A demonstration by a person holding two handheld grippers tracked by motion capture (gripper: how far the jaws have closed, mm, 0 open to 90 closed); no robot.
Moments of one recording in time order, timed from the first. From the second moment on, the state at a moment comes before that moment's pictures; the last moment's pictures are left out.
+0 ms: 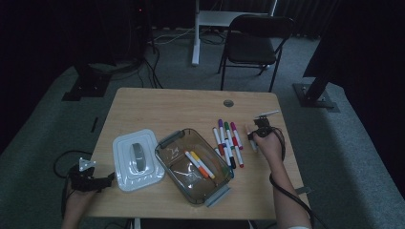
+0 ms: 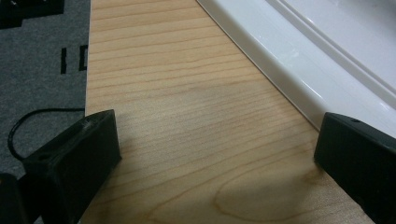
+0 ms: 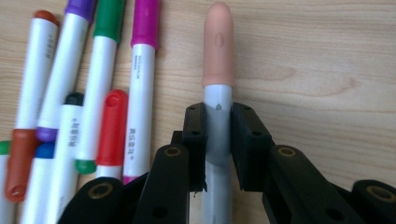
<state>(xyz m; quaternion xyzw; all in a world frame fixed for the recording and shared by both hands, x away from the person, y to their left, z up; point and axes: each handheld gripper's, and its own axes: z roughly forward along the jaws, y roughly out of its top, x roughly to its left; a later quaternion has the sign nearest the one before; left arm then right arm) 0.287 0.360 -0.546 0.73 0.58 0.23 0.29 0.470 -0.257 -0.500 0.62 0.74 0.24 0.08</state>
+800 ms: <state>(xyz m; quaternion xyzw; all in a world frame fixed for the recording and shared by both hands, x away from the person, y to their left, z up) 0.287 0.360 -0.546 0.73 0.58 0.23 0.29 0.425 -0.241 -0.429 0.58 0.75 0.32 0.06</state>
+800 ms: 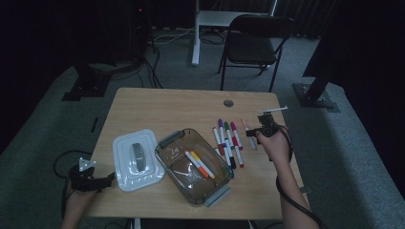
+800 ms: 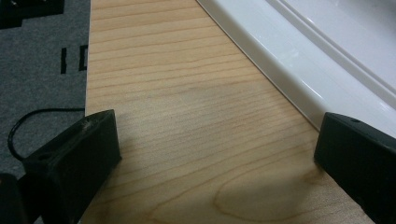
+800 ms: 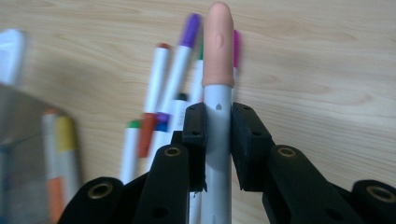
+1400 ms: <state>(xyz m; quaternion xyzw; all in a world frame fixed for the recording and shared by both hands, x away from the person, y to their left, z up) 0.287 0.360 -0.546 0.73 0.58 0.23 0.29 0.377 -0.168 -0.368 0.44 0.80 0.40 0.03</state>
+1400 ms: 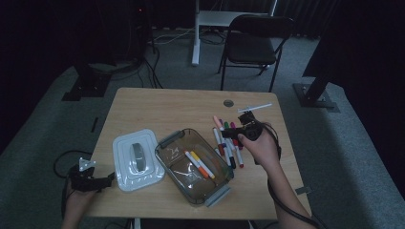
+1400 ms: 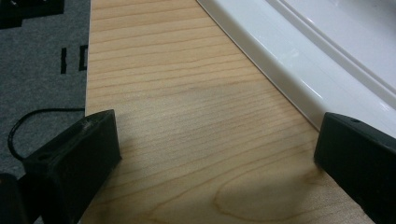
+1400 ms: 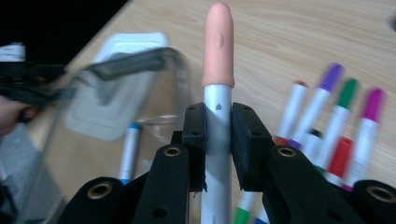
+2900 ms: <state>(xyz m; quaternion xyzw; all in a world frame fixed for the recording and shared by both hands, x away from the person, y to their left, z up) 0.287 0.360 -0.546 0.73 0.58 0.23 0.28 0.345 -0.016 -0.432 0.33 0.89 0.30 -0.09</state>
